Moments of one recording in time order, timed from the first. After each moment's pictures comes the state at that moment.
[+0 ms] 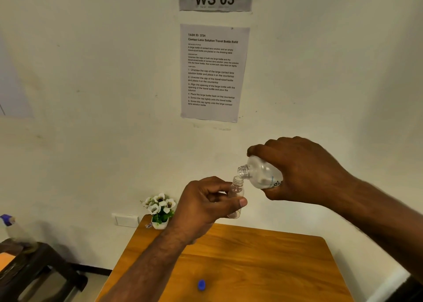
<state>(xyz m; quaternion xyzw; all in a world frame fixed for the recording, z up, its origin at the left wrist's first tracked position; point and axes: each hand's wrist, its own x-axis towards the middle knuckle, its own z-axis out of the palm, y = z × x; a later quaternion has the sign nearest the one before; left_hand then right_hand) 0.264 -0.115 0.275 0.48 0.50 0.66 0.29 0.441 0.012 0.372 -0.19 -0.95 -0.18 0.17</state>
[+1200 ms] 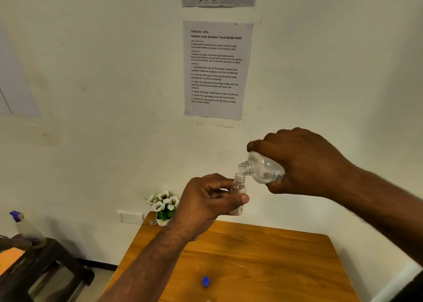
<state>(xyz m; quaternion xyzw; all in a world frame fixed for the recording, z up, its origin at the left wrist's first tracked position) 0.264 -0.117 0.279 0.47 0.50 0.66 0.30 0.435 0.018 0.377 -0.14 -0.95 -0.23 0.17</state>
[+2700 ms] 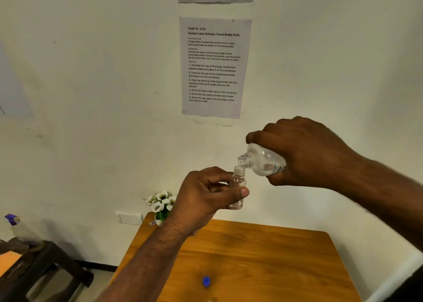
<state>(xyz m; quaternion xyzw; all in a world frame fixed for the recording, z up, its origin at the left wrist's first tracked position) 0.255 -0.112 0.289 0.48 0.48 0.66 0.30 0.430 0.018 0.394 -0.14 -0.94 -0.25 0.17</state>
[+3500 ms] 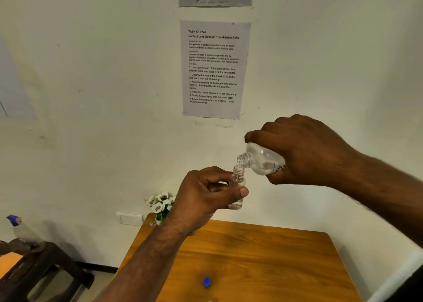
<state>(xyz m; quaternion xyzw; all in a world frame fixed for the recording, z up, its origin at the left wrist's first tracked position) 0.257 -0.118 0.293 0.49 0.48 0.66 0.30 0.431 0.013 0.400 -0.13 -0.94 -0.26 0.17</state>
